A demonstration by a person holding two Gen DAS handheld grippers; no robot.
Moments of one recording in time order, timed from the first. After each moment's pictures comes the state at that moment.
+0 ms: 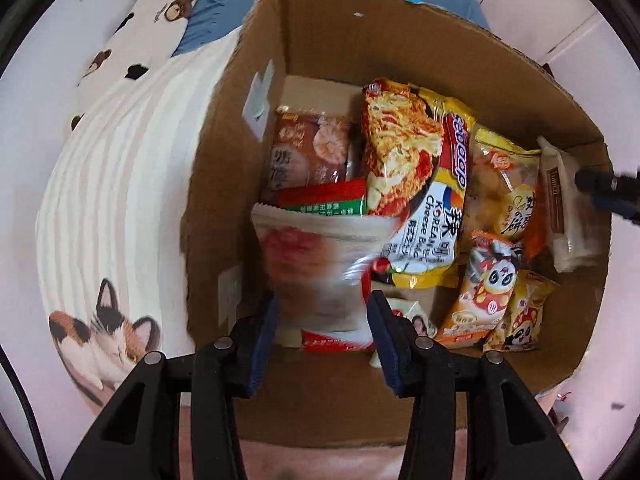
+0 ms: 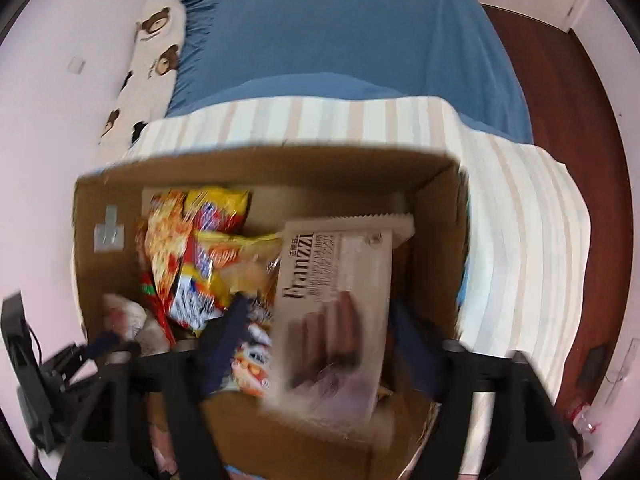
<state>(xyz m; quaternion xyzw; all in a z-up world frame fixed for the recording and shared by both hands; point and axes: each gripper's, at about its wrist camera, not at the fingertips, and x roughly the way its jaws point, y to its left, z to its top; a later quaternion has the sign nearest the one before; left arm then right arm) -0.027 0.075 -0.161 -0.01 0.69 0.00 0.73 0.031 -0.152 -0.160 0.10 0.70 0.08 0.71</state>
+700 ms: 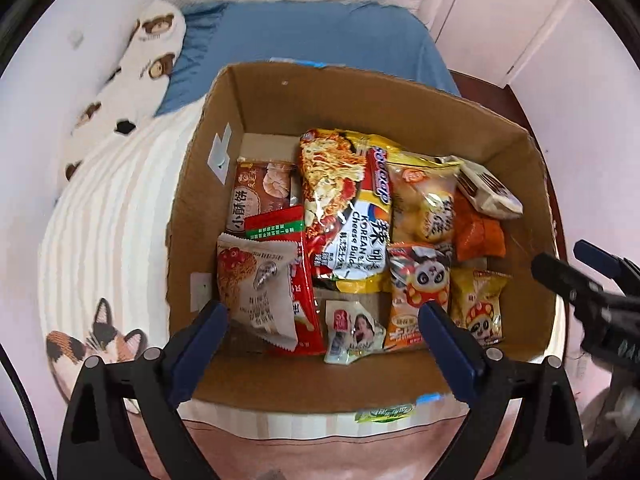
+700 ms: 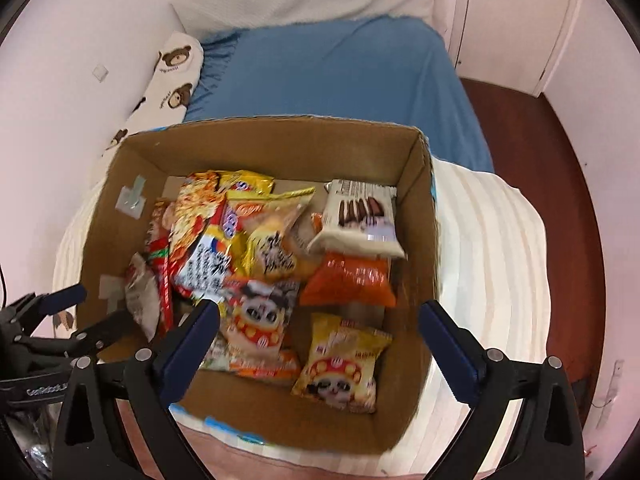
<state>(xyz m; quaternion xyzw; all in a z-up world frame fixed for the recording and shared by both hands) -0.070 0.041 -0.104 0.00 0.60 -0.04 0.80 -0.102 -0.126 -0.099 0.04 0.58 0.06 0.81</state>
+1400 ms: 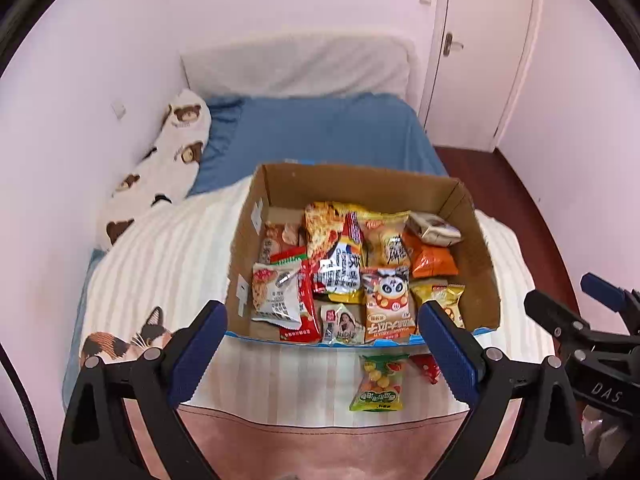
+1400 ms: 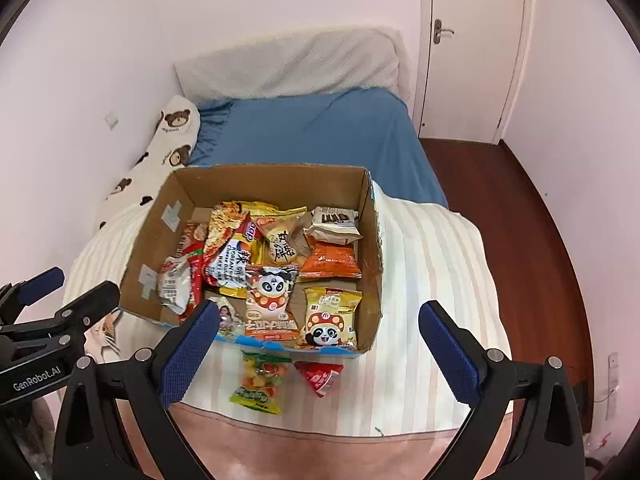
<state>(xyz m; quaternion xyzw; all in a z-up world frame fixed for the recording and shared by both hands) -0.190 0.027 -0.006 0.02 0.44 -0.02 0.90 -0.238 -0.130 0.000 0.04 0.46 0.02 0.89</state>
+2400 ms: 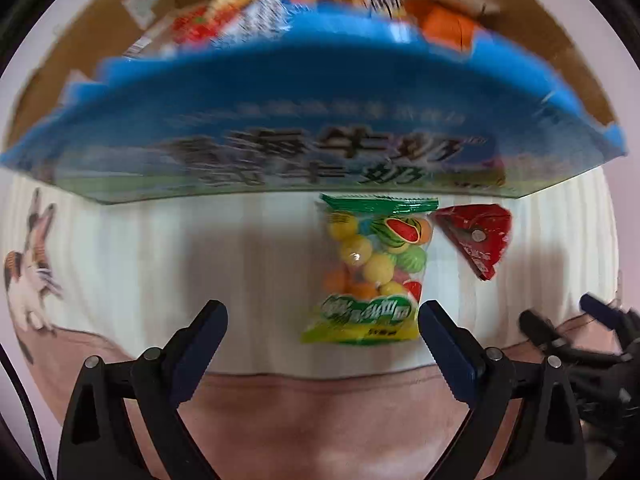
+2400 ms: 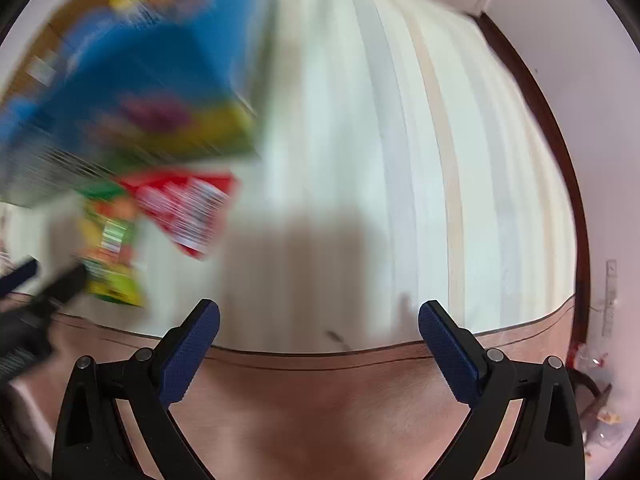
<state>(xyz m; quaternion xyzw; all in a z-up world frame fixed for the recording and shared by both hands) -0.178 -0.034 -0.240 0.05 0.64 -0.03 0.77 -0.272 -0.196 -0.272 0.05 0.68 -0.06 0.73</state>
